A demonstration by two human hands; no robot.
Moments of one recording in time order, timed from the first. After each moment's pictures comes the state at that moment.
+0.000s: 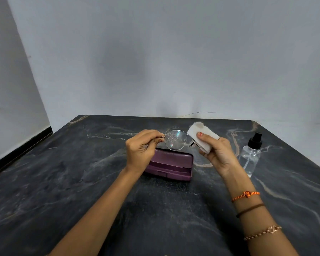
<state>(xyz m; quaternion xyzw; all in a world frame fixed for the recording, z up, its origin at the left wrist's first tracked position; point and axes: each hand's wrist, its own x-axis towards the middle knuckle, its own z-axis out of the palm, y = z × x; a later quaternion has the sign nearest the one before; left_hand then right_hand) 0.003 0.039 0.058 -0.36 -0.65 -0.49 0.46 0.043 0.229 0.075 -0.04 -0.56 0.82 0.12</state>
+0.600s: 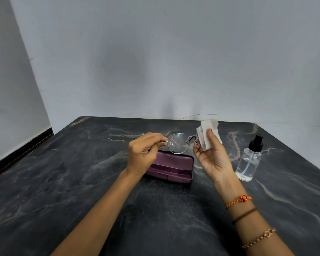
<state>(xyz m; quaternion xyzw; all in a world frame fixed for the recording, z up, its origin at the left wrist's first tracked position) 0.001 0.038 0.056 -0.40 -0.65 -0.47 0.44 0.039 0.210 0.069 -0.06 -0.33 0.93 0.13</state>
